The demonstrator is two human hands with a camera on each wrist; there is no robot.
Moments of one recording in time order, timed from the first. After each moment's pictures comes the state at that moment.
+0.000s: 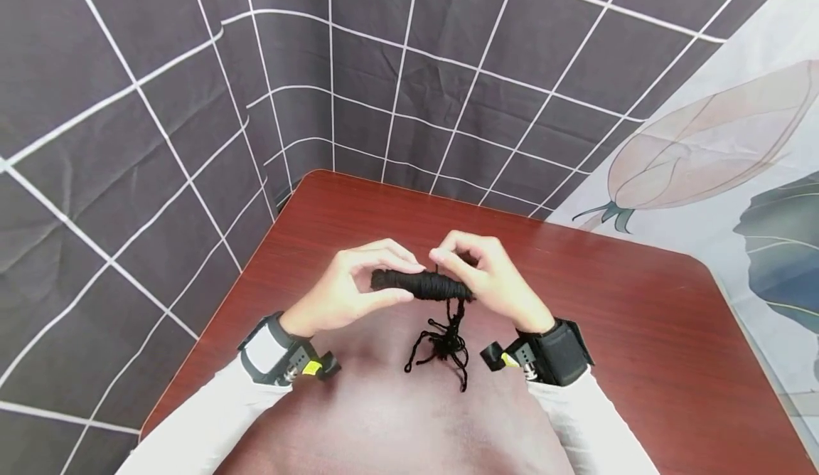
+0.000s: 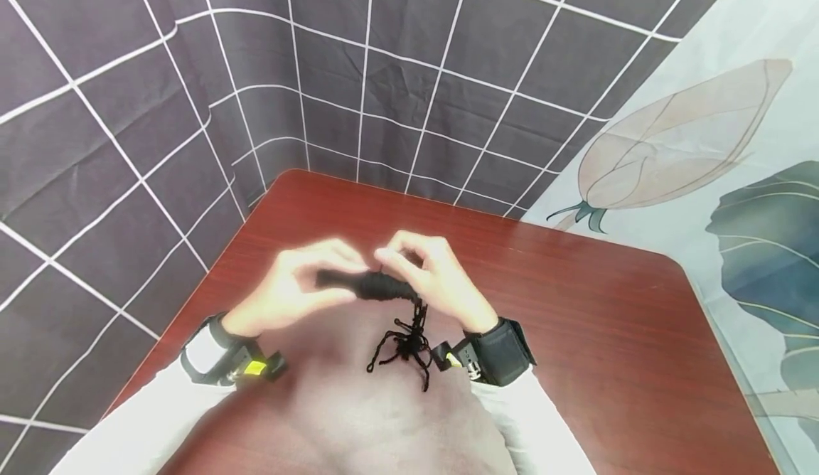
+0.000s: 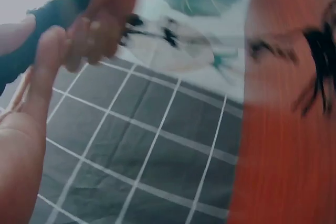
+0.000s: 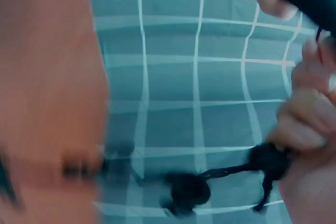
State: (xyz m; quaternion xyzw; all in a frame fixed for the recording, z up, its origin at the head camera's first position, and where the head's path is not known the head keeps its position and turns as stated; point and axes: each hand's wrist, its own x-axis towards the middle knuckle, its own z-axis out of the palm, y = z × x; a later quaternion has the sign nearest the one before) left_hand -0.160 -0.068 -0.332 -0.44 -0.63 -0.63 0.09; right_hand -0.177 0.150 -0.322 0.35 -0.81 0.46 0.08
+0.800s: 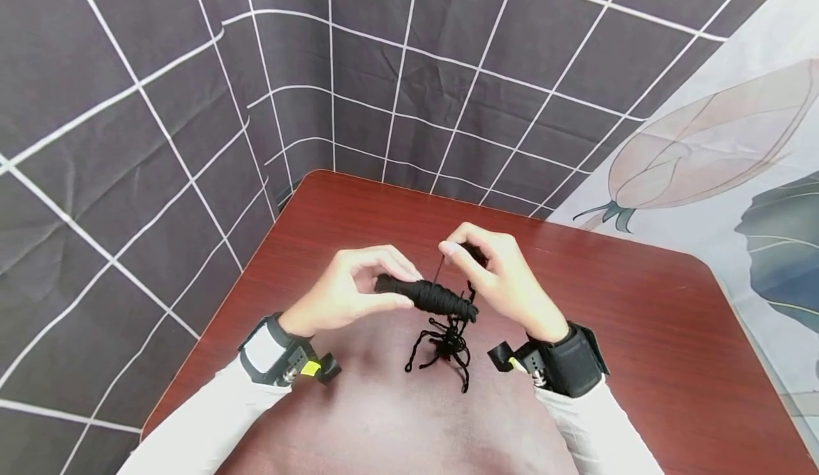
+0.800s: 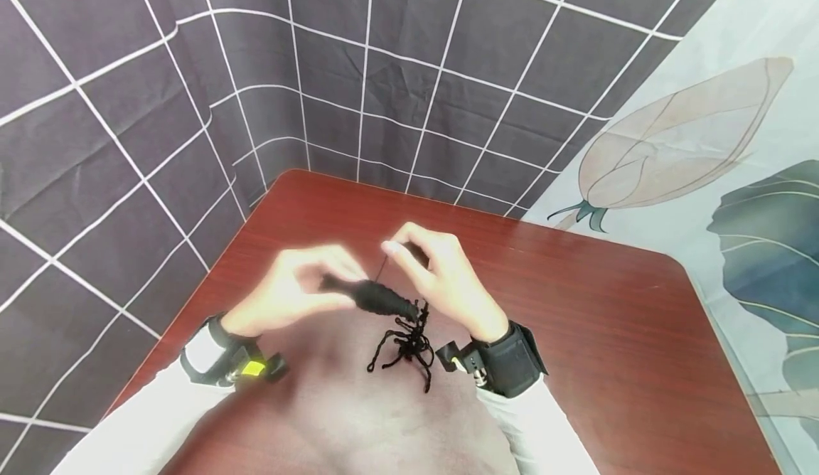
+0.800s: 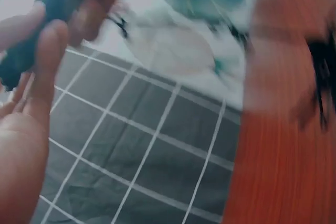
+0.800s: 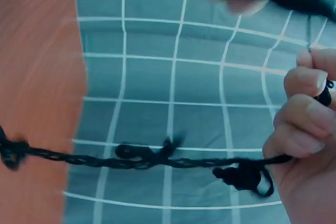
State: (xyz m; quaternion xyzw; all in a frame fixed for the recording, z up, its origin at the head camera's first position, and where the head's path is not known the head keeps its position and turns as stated) left_hand -0.163 -0.068 -0.337 -0.44 -0.59 -0.67 0.04; right_hand -0.166 0.150 -0.305 0.34 -0.84 0.40 0.15
